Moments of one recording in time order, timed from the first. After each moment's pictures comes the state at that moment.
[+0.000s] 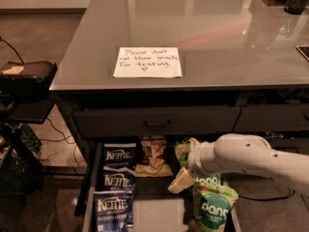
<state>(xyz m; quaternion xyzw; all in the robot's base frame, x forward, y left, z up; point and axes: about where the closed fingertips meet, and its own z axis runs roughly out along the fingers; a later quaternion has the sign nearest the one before) 0.479 -0.092 0.587 -0.51 0.81 0.10 0.27</state>
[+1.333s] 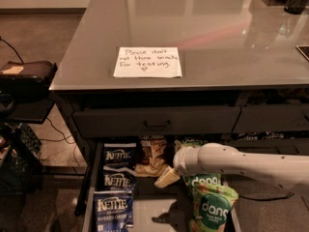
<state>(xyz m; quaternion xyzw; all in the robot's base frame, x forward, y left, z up) 0.532 -0.048 0.495 -0.50 0.79 0.14 0.32</state>
